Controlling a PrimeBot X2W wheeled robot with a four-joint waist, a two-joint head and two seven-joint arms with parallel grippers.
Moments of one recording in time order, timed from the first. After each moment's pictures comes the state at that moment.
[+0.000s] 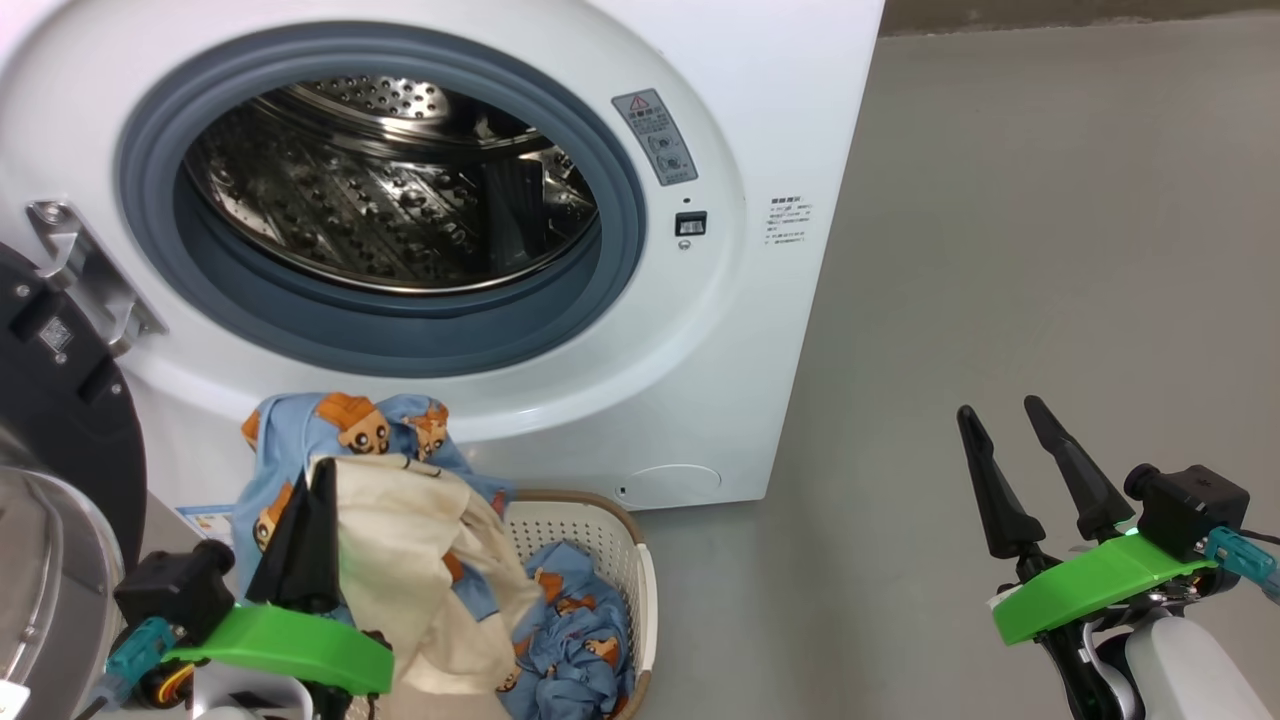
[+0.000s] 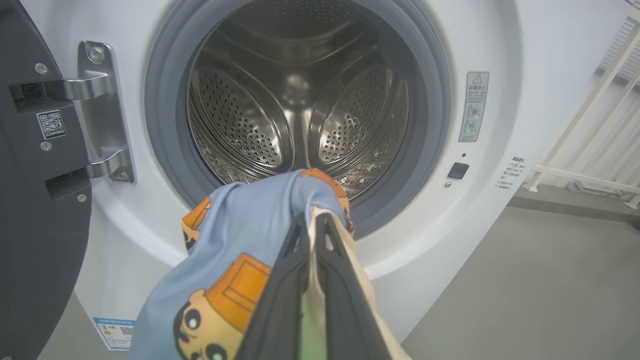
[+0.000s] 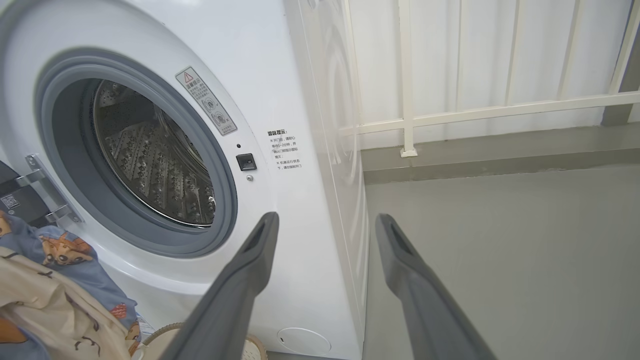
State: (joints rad) left arm -0.16 0.20 -0.26 0.16 -0.56 0.02 -0.25; right arm -0.23 -0.22 0.11 0.29 0.44 0.13 -0.26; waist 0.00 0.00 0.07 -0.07
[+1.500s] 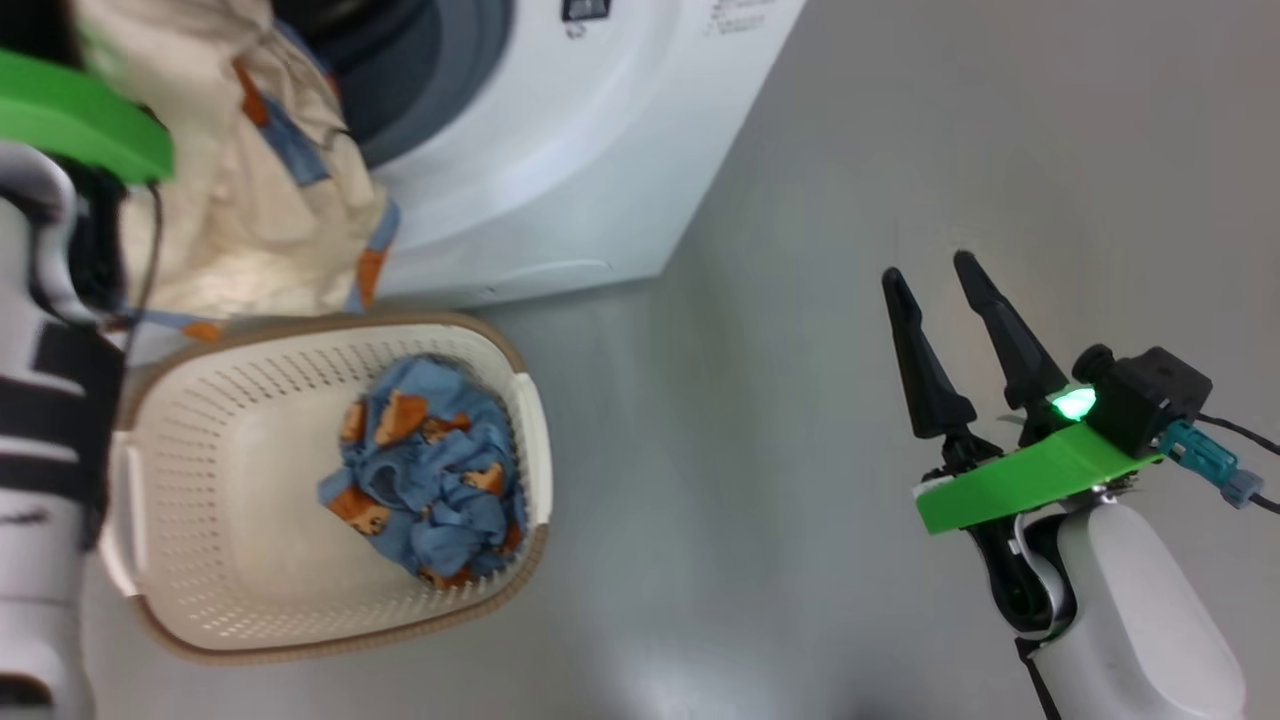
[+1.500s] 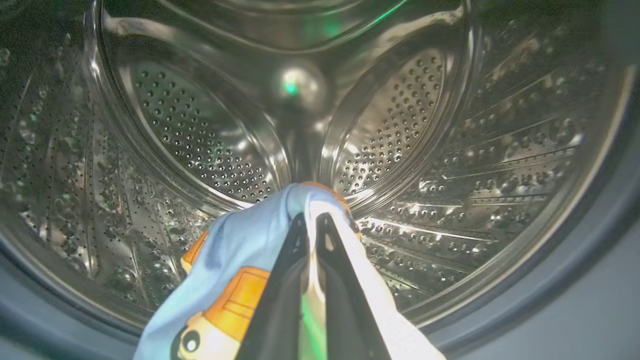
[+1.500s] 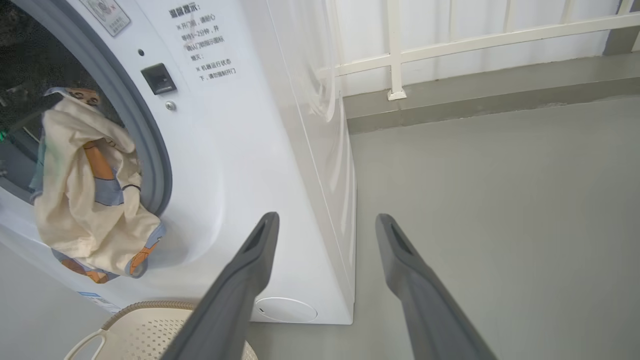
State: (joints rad) left arm -1.09 0.25 -0.23 0.77 -0.52 -0.09 -0.24; right arm -0.40 -0.13 0.16 0.21 0.42 0.13 -0.26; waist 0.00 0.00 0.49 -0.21
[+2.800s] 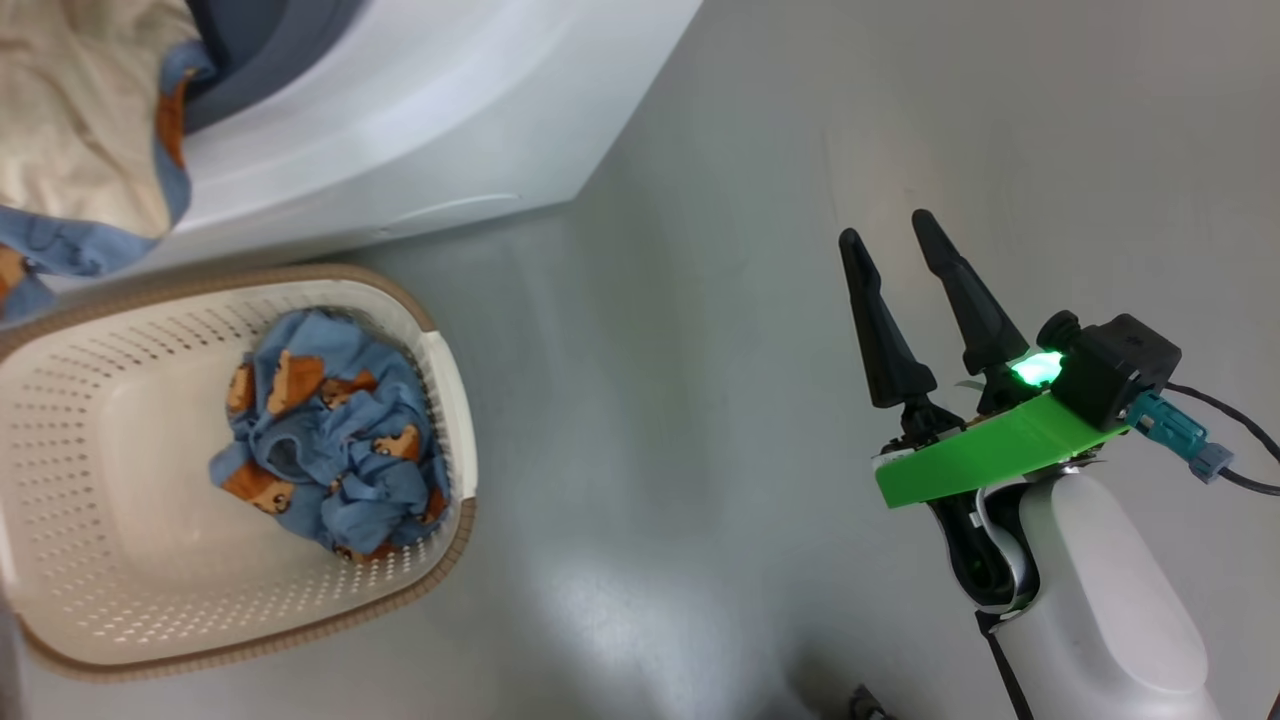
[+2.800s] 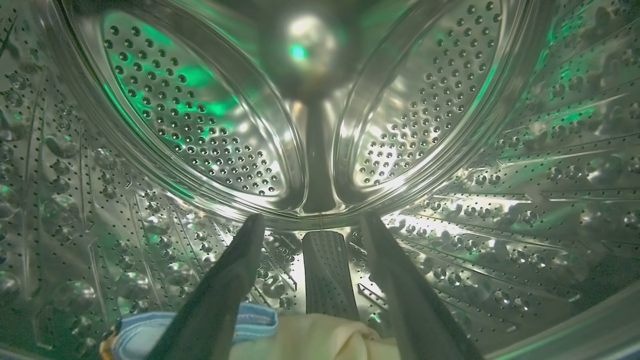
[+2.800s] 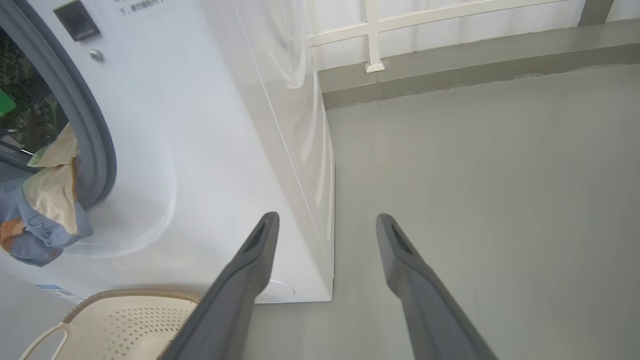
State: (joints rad) left arm -1.32 0.29 -0.13 0.95 -0.36 -0.08 -0.26; right arm -0.46 -0.07 0.18 0.21 0.41 0.13 -0.26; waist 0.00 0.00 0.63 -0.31
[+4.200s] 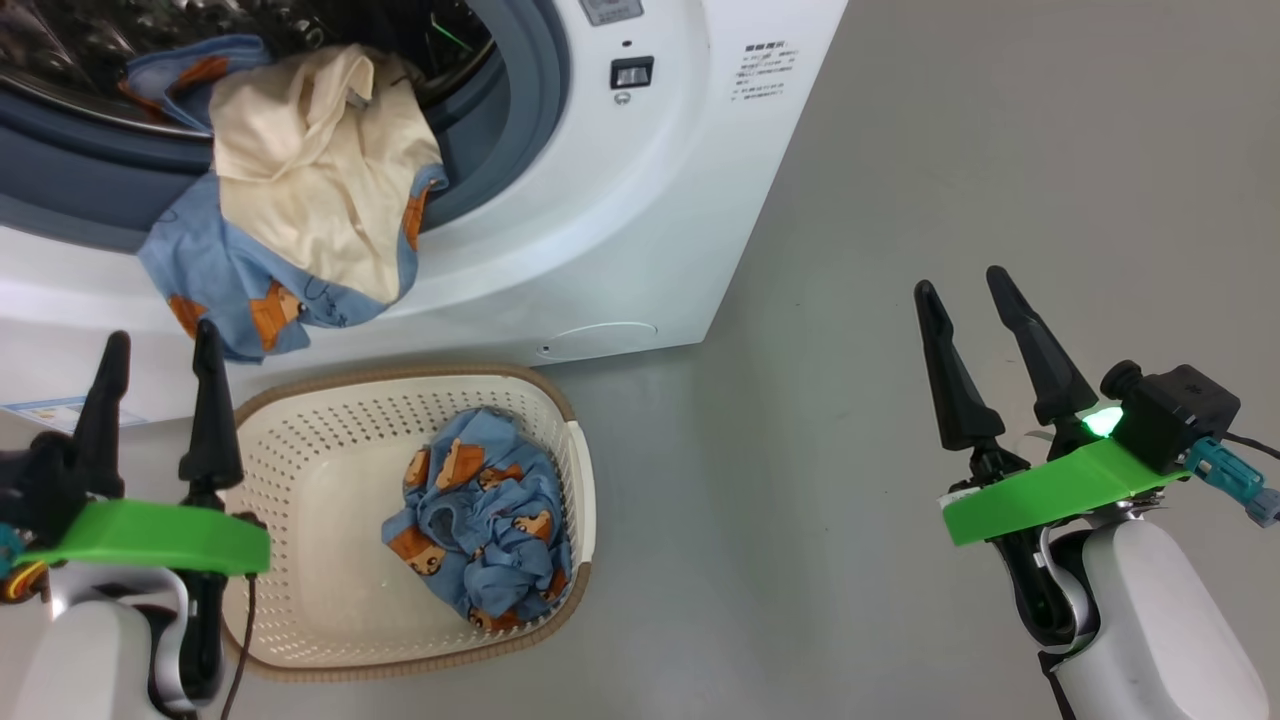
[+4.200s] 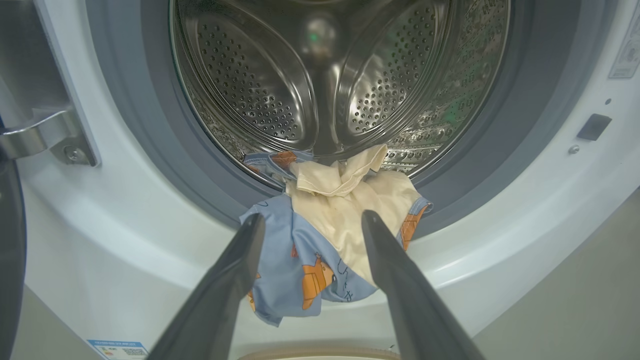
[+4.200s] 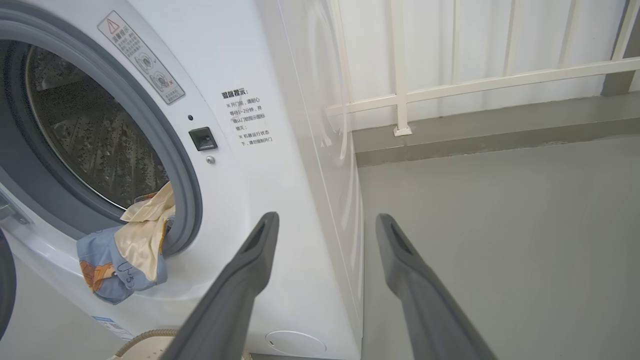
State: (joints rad) left arm -0.35 0.19 -0.01 0.26 -0.38 -0.11 -0.26; right arm -0.37 -0.13 0.12 0.21 0.41 0.13 -0.26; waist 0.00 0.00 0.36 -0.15
